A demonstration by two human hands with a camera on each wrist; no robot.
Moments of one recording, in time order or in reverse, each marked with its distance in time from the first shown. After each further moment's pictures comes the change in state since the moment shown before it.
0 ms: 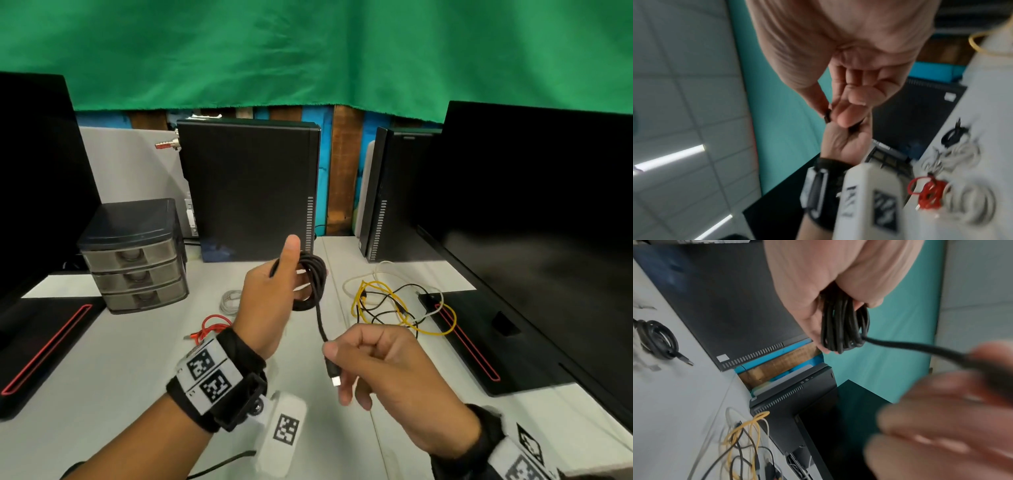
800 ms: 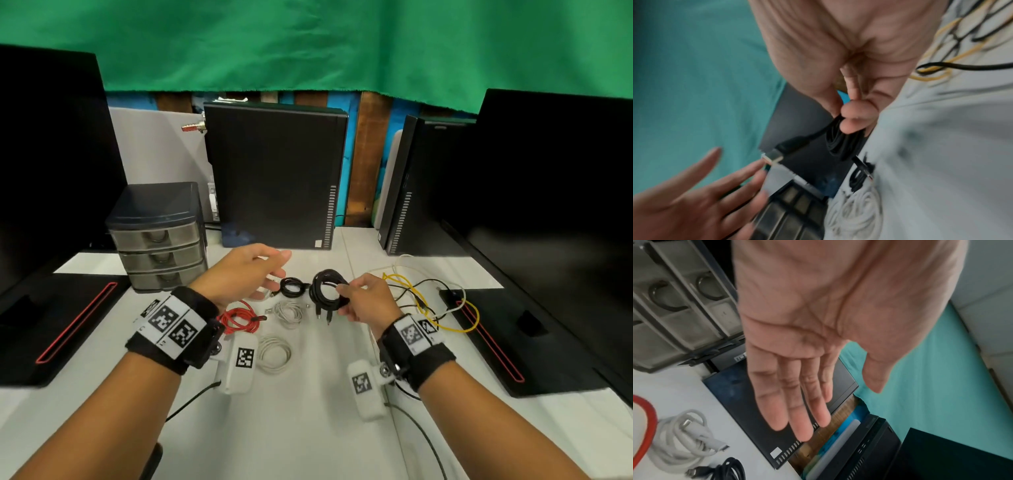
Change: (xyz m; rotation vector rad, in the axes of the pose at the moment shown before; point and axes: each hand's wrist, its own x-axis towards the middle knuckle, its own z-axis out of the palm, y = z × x) left_hand 0.038 0.012 -0.086 0.548 -0.155 -0.216; right_hand 0.149 0.067 -0.011 -0.149 0.345 0.225
